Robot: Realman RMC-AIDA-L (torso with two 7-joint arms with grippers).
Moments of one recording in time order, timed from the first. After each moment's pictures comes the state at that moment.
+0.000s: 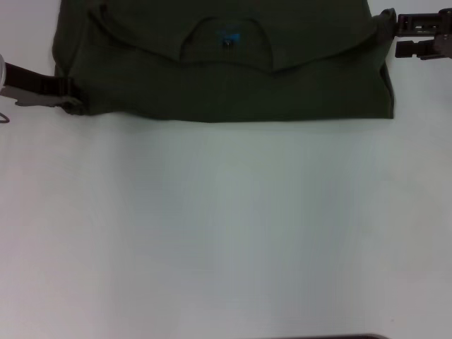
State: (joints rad) left arm -0.79 -1.95 0.84 0.55 2.54 1.11 -2.54; right arm 0.61 1.88 -0.60 -0.72 -2.15 -1.56 2.39
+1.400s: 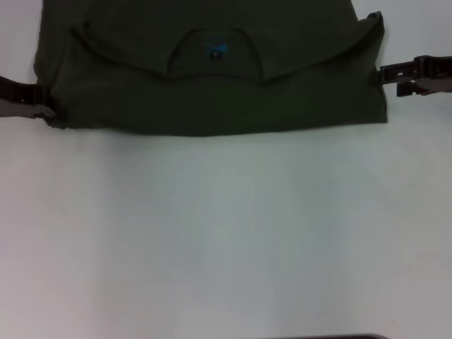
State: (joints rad) left arm -0.77 -1.89 0.81 0.60 2.55 1.32 -2.54; right arm 0.66 1.92 -0.64 -0.69 -2.40 -1.40 2.40
